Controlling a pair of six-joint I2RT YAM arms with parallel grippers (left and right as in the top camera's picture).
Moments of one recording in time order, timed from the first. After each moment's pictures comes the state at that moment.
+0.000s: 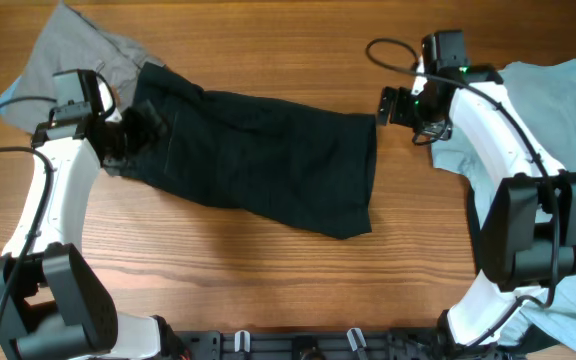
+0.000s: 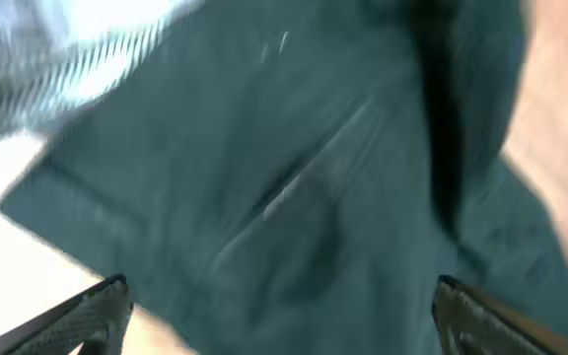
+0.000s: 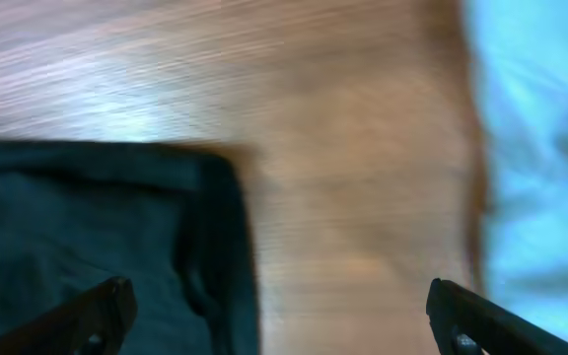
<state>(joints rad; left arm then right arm) 0.20 1.63 1.16 -0.73 0.25 -0.43 0.09 1.91 1.42 -0.78 -0.14 0.25</state>
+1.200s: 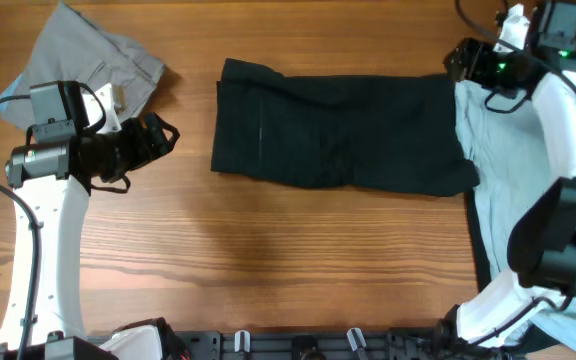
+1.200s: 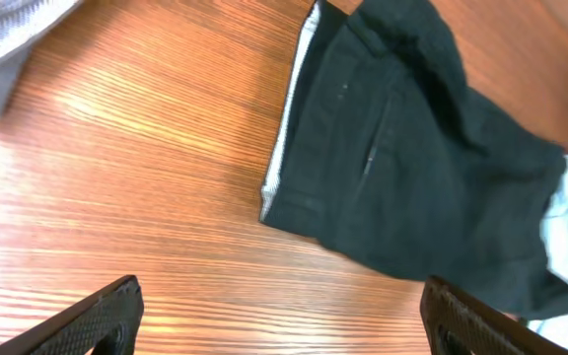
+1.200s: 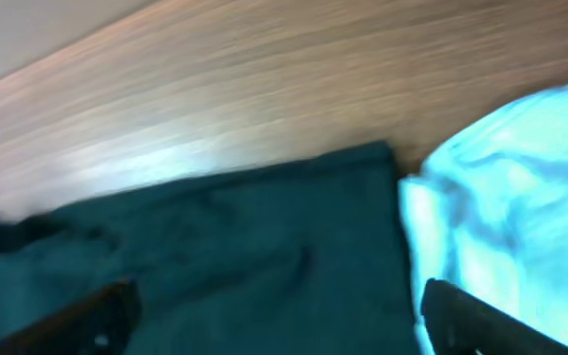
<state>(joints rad) 0.19 1.38 1.16 -0.88 0.41 -0.24 -0.22 1.90 1.63 -0.75 -0.38 0.10</state>
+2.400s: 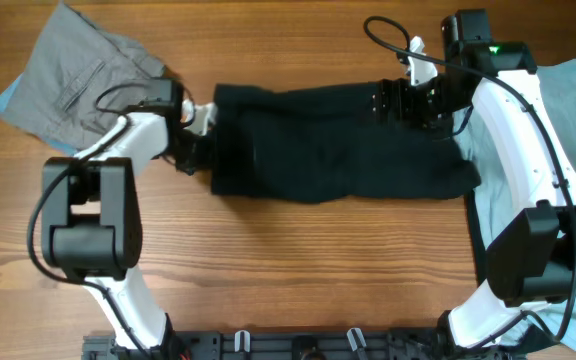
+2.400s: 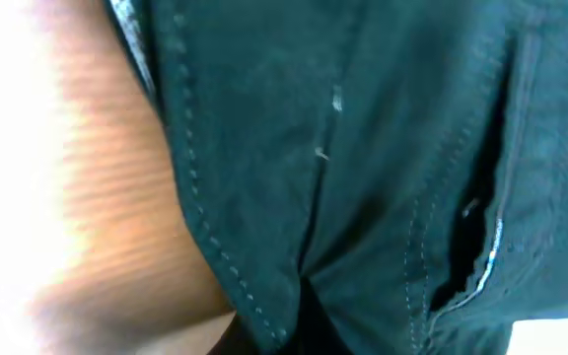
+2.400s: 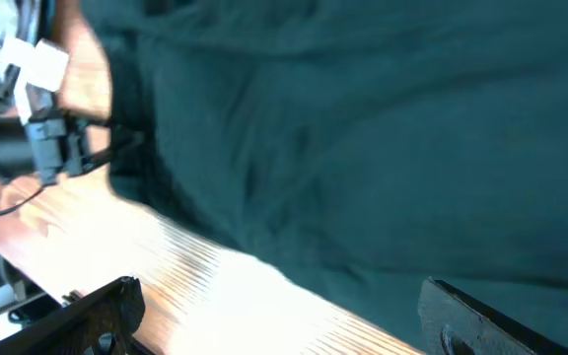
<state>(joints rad) -0.03 2.00 1.21 -0.69 0.49 -0.09 0.06 1.84 1.63 -1.16 -0.53 0.05</state>
